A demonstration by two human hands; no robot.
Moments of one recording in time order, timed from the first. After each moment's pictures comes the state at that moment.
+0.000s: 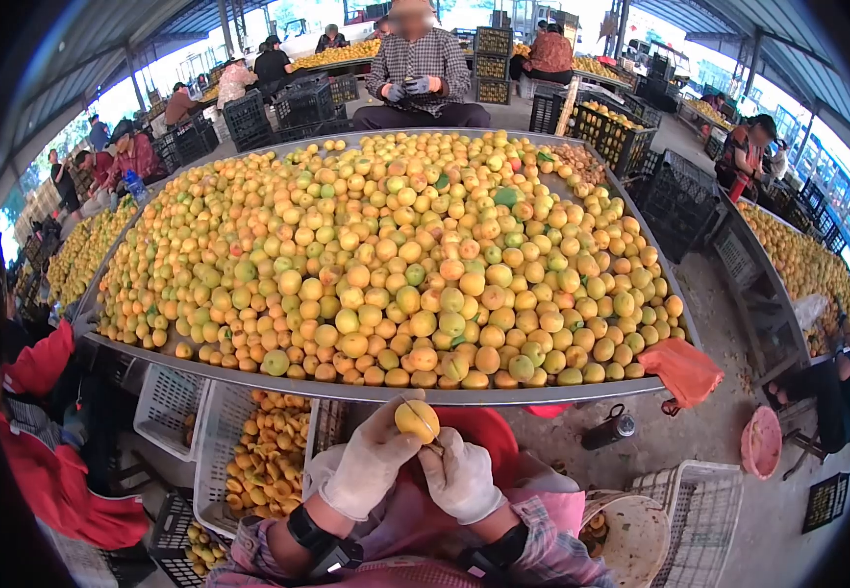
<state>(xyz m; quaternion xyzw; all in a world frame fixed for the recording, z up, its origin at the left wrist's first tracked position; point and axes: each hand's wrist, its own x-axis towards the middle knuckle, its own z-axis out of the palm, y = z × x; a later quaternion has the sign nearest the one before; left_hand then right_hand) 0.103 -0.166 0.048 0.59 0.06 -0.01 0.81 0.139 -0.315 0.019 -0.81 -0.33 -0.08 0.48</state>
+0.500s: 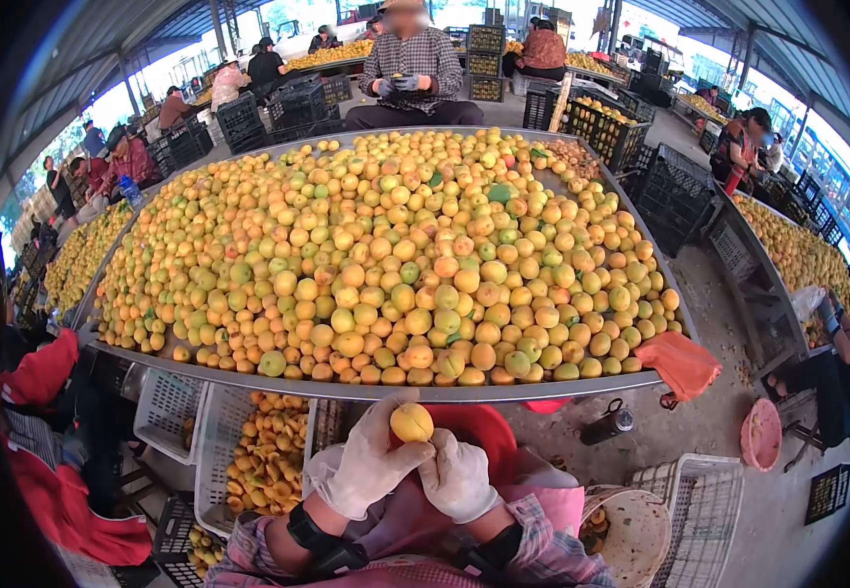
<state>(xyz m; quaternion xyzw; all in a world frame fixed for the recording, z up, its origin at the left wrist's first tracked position) 0.107 -0.165 0.058 0.83 -0.02 0.15 0.54 0.136 -0.316 0.008 -0.82 -0.34 -0.13 0.44</state>
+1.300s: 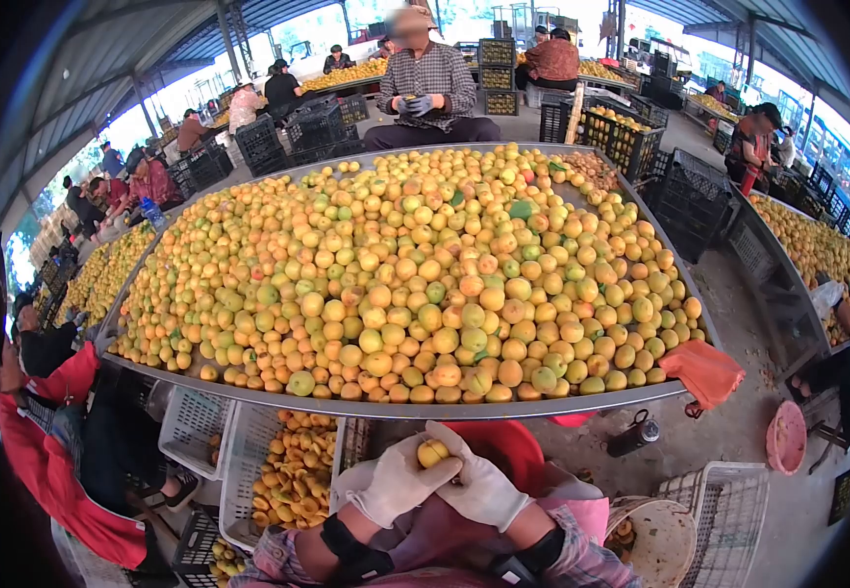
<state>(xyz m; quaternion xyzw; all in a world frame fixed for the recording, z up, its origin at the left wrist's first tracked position) 0.106 -0.158 0.013 0.85 0.07 0.05 0.52 0.147 -0.309 0.006 -0.63 -0.31 0.25 0.66</state>
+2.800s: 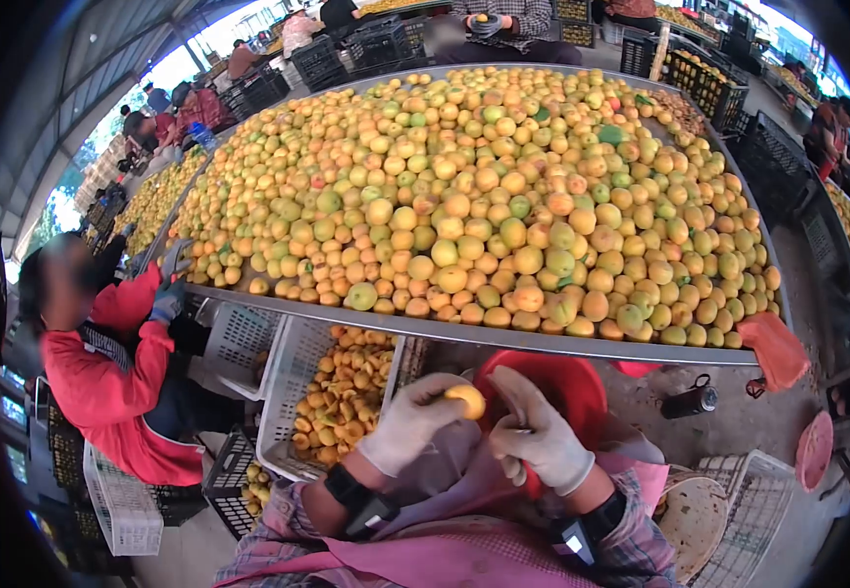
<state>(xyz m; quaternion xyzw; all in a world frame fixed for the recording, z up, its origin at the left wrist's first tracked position) 0.059 -0.106 0.019 0.65 0.19 -0.04 0.74 0.137 -0.304 0.039 -0.50 -0.13 0.48 0.71</state>
